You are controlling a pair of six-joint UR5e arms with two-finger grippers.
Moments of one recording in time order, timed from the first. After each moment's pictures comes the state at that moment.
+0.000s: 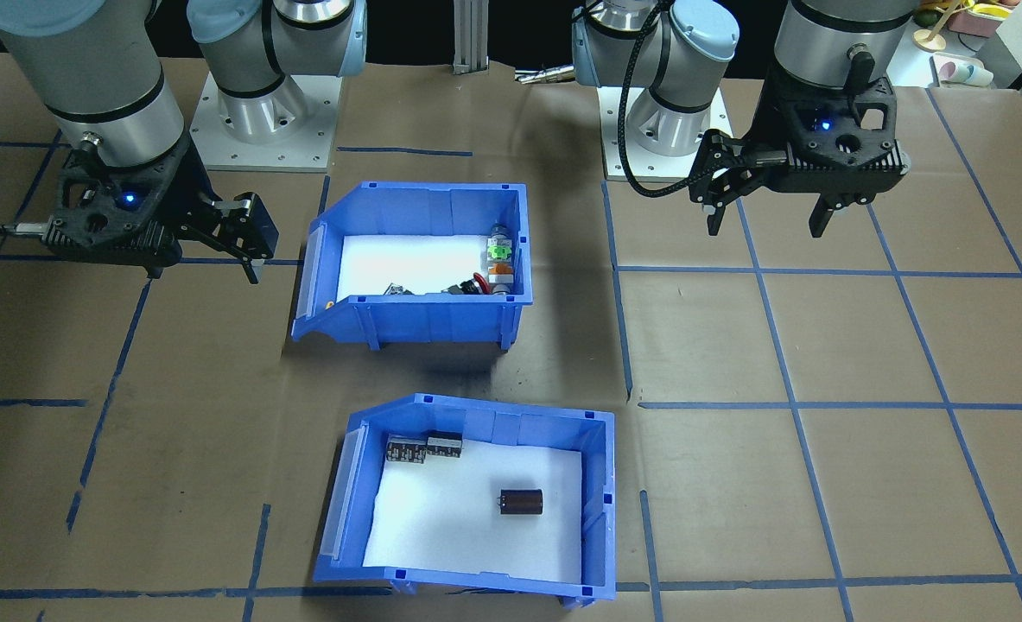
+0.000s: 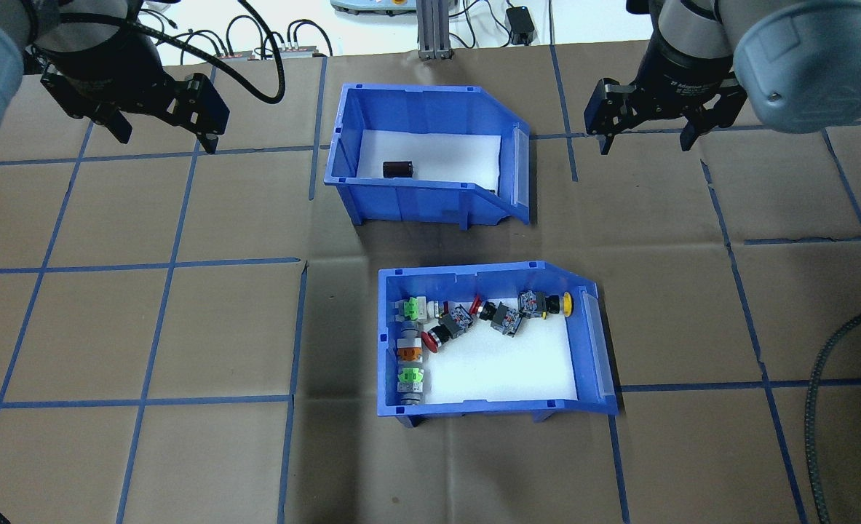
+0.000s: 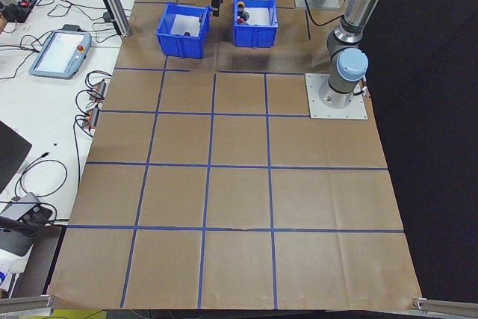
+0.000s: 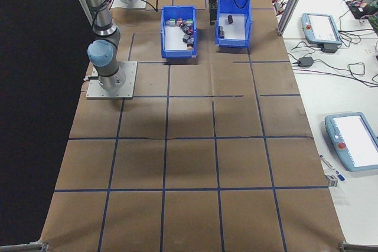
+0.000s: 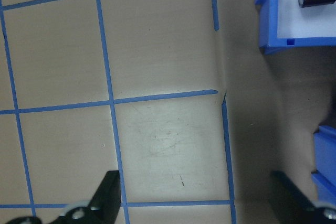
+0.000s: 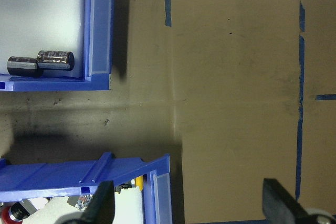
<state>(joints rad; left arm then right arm) -1.56 -1.58 -1.50 -1.53 1.70 0.12 1.58 -1.49 1.57 -1.70 -1.61 0.04</state>
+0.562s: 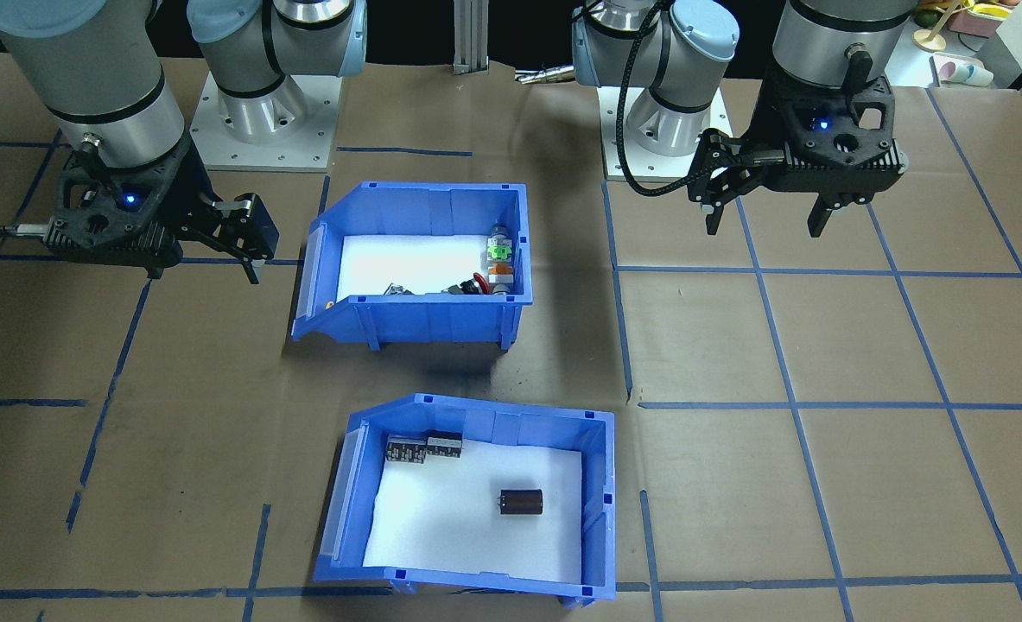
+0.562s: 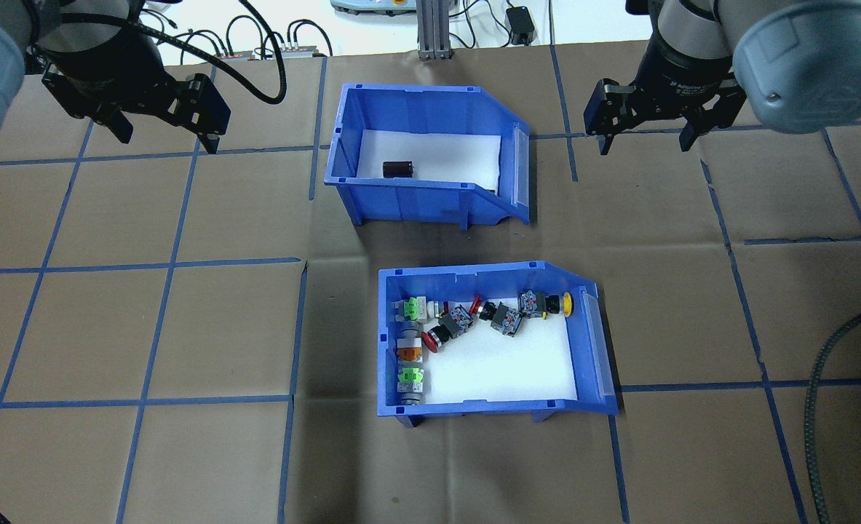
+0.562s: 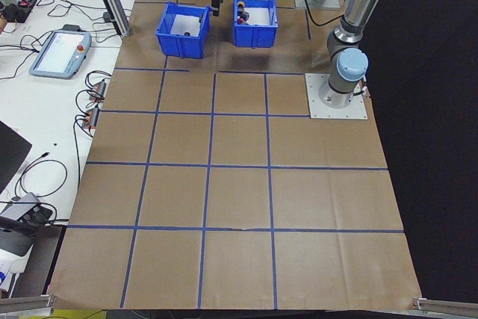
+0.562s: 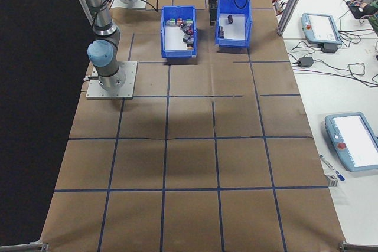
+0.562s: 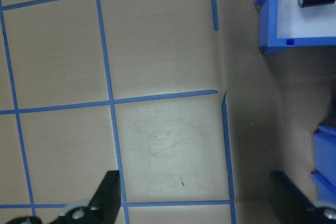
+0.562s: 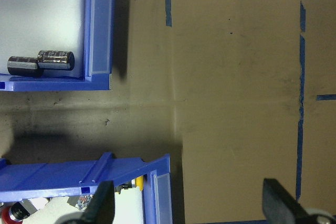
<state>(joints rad) -1.57 -1.58 -1.50 -1.53 1.70 0.12 1.58 -1.49 1.57 -1.70 -1.61 0.04</state>
